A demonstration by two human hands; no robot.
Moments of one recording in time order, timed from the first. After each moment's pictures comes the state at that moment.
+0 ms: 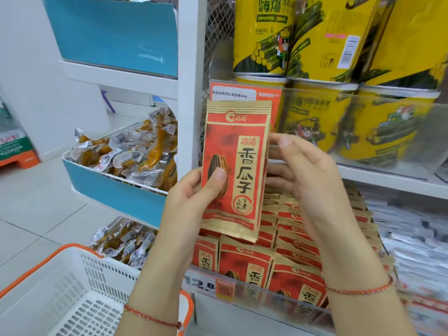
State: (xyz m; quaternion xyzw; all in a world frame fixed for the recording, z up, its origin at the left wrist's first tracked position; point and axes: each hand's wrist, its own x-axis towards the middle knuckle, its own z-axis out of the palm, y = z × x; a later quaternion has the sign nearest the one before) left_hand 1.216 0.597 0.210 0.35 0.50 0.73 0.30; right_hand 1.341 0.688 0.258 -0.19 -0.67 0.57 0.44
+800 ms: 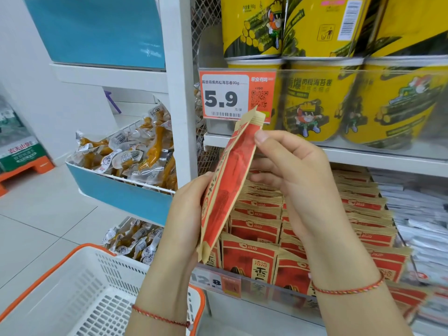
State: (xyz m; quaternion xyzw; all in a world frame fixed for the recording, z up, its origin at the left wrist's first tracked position) left_hand 1.218 0.606 0.205 0.30 0.58 0.70 0.30; right_hand 1.330 0.684 0.252 -0.19 -0.59 0.65 0.44
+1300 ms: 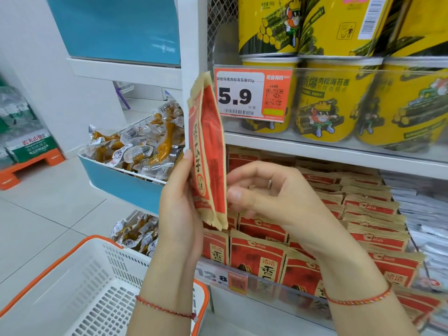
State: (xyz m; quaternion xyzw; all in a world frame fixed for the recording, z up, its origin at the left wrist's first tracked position) left_hand 1.220 0.602 0.217 0.24 0.40 0.84 0.28; right_hand 1.332 0.677 0.236 -0.12 -0.73 0.62 0.27
